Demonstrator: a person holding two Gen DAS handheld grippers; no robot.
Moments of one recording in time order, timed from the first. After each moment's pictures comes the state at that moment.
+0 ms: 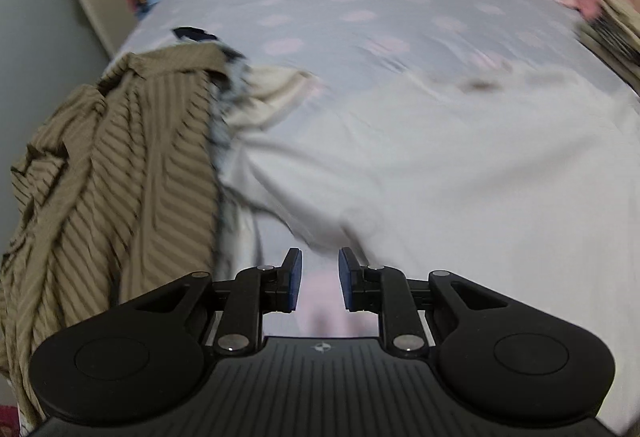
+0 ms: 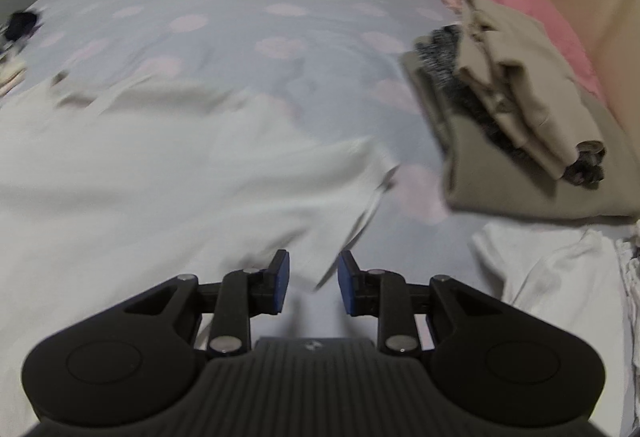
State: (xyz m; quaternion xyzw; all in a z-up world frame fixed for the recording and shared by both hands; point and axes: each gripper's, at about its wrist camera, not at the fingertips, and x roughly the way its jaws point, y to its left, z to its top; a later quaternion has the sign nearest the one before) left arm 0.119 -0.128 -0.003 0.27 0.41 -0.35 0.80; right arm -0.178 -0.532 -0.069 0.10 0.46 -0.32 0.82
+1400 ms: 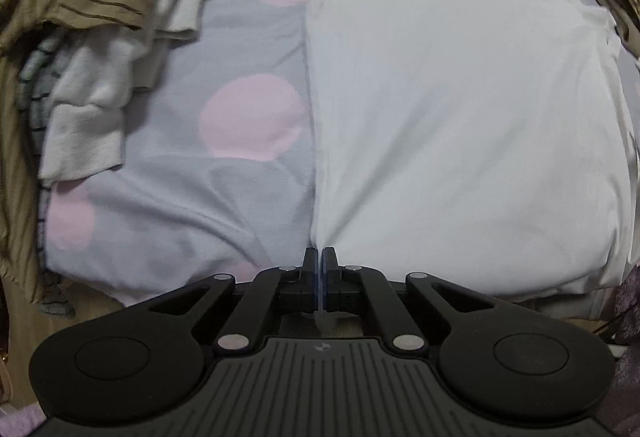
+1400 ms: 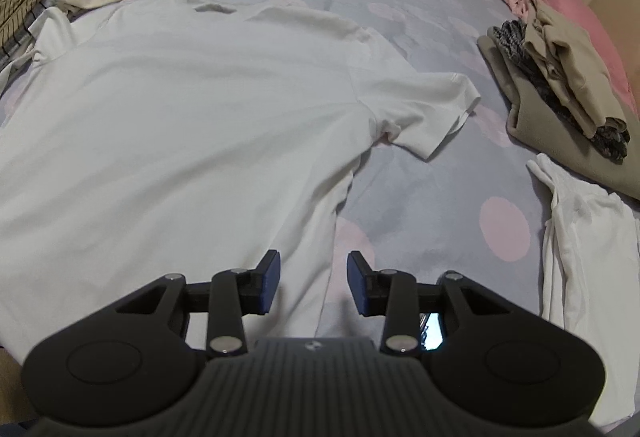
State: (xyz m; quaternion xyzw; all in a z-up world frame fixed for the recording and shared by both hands) left arm -0.010 -0.011 -0.068 0.19 0.60 -0.29 0.72; right arm -0.230 -0.402 -0.076 0.07 0.49 -0.23 0.83
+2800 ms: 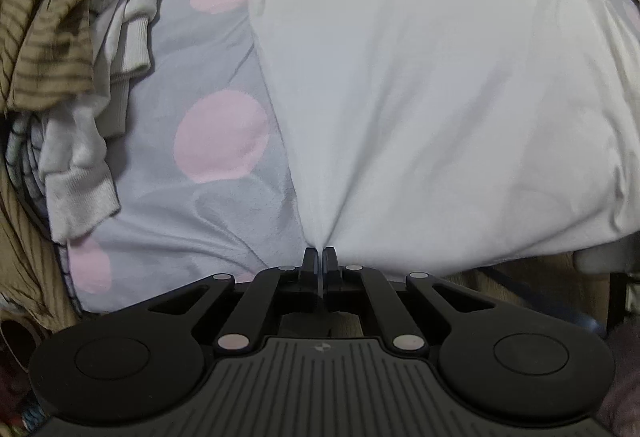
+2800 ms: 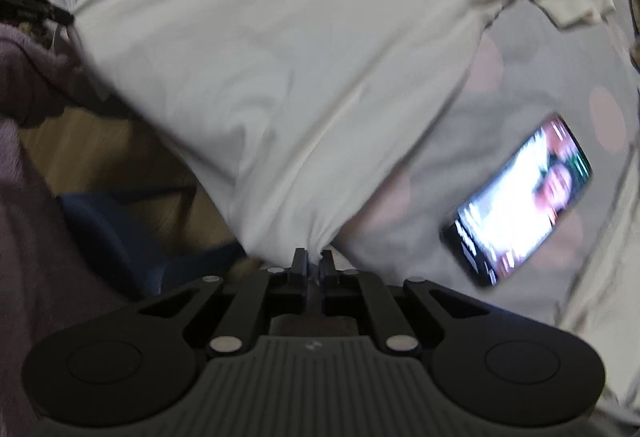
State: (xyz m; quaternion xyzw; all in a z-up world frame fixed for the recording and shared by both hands) left arm 0.010 -0.038 -0.046 0.30 0.61 -0.31 0.66; right arm -0.297 -0.356 -0.065 0.07 0.69 -0.01 0.72
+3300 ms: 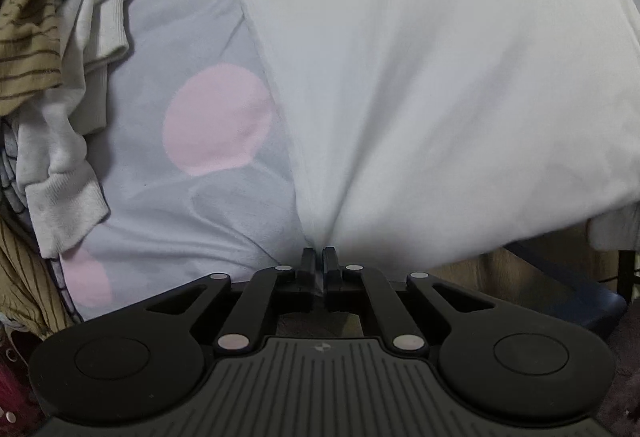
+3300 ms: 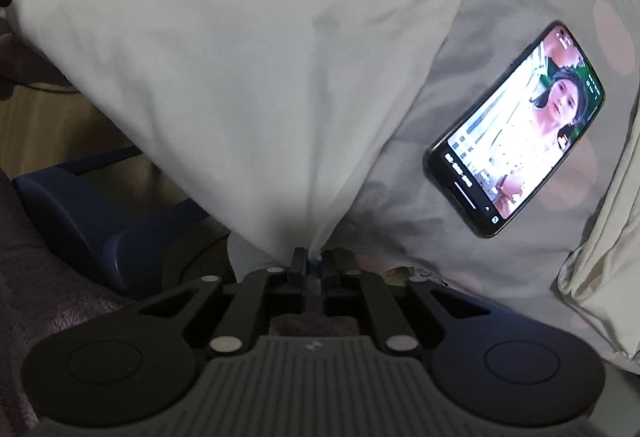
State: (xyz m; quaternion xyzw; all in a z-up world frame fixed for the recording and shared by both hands) left arm 0.005 -0.050 -0.073 0.33 0.63 -0.31 0.63; right arm -0.300 -0.372 -0.120 0.10 0.75 -0.04 0.65
